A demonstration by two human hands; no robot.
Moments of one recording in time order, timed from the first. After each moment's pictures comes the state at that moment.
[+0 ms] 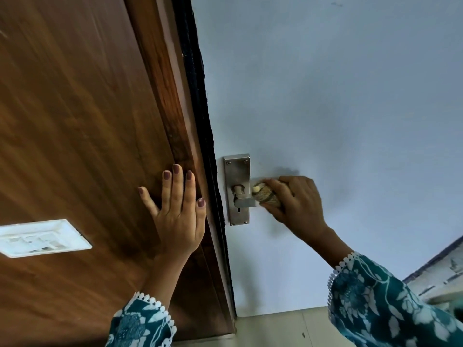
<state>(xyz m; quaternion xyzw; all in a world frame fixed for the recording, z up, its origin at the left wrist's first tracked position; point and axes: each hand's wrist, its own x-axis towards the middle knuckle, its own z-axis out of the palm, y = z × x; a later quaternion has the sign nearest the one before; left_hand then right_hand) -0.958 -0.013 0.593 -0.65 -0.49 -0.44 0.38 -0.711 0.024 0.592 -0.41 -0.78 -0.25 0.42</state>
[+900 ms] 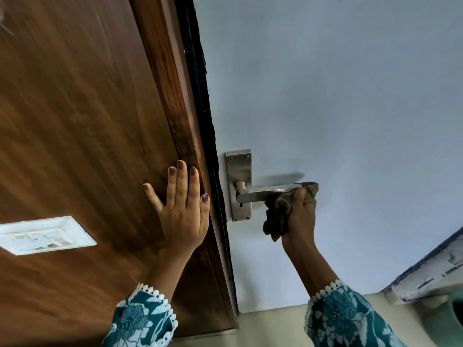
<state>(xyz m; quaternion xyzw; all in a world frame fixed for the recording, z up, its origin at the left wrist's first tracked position) -0.959 -0.013 0.590 -0.65 -0.50 -0.43 0.37 -0.752 -0.010 0.578 -0.49 -0.22 0.52 0.67</state>
